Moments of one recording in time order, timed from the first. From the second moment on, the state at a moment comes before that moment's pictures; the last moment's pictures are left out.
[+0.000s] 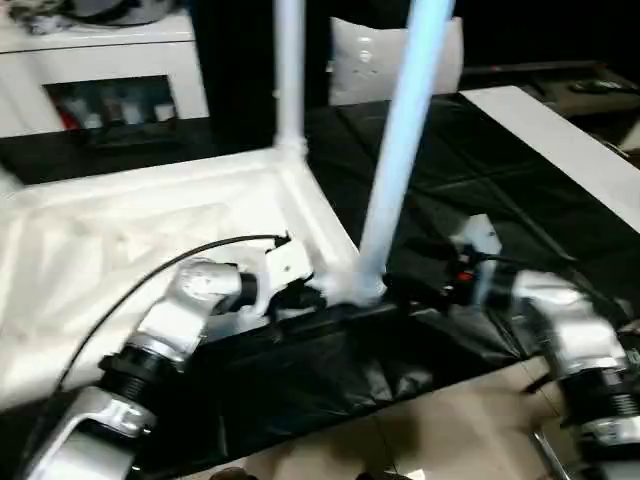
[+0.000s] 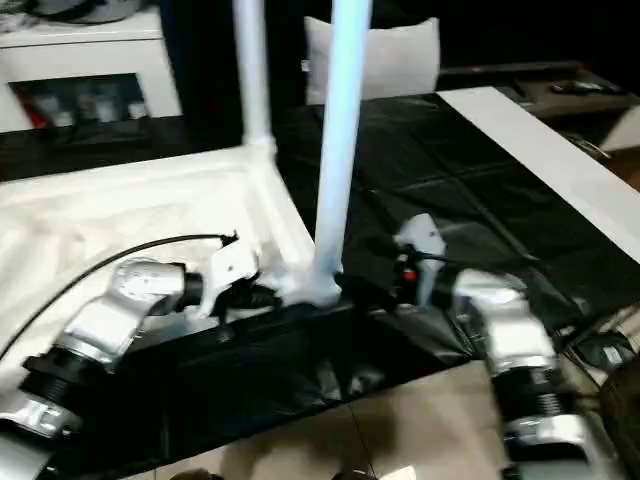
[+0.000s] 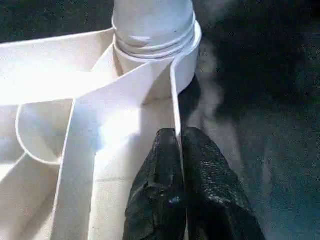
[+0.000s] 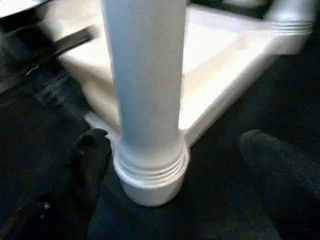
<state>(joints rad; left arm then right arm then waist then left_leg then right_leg) -0.53 0.40 -0.34 0.40 0.05 0.15 -1.14 -0.44 -0.46 0.05 0.47 0.23 0.10 1.21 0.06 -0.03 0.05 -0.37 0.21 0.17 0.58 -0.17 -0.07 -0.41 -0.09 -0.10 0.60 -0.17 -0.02</state>
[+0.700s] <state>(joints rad) -0.56 0.41 -0.43 0.41 0.03 0.08 -1.31 -0.55 -0.48 0.22 0.61 0.17 0.02 1.50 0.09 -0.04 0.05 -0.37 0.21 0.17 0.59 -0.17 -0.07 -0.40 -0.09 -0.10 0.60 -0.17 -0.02</state>
